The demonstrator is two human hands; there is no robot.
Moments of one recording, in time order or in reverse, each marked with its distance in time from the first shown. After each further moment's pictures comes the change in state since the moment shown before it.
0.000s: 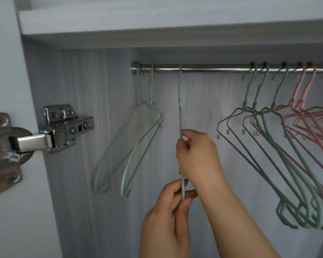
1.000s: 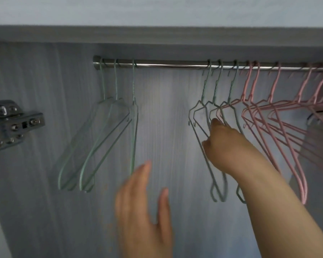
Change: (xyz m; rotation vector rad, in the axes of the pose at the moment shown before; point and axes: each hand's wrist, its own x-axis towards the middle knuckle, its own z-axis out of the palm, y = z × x) left_hand -0.011 0.013 0.035 0.241 0.300 0.341; right_hand 0.001 0.022 -0.113 -0.733 -0.193 0.197
